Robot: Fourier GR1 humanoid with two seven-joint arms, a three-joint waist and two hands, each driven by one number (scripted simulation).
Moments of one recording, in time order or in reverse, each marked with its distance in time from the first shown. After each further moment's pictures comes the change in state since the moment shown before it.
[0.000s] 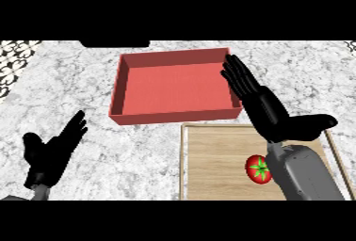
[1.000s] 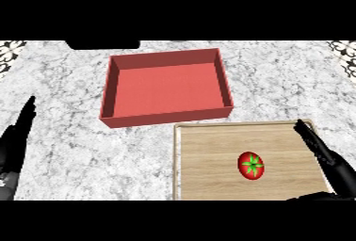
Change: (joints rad) left arm -0.062 0.111 0.108 0.154 -0.274 0.169 -0.089; right arm 0.496 -0.329 -0.114 0.085 0.232 0.089 -0.579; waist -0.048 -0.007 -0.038
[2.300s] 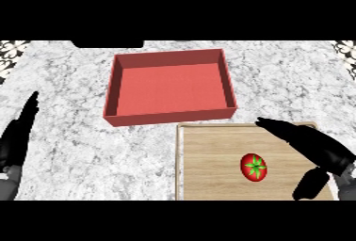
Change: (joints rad) left arm -0.033 -0.064 0.079 0.026 -0.090 -0.078 0.016; right arm -0.269 -0.155 0.198 -0.159 0.471 0.323 0.613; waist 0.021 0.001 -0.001
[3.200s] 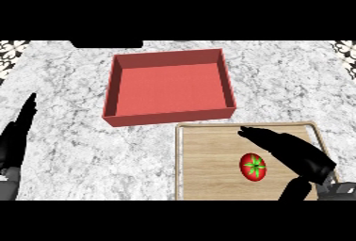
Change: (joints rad) left arm 0.021 -0.093 0.136 -0.009 -0.126 -0.102 -0.006; right arm 0.052 0.188 -0.044 -0.090 0.141 0.139 0.003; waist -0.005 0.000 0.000
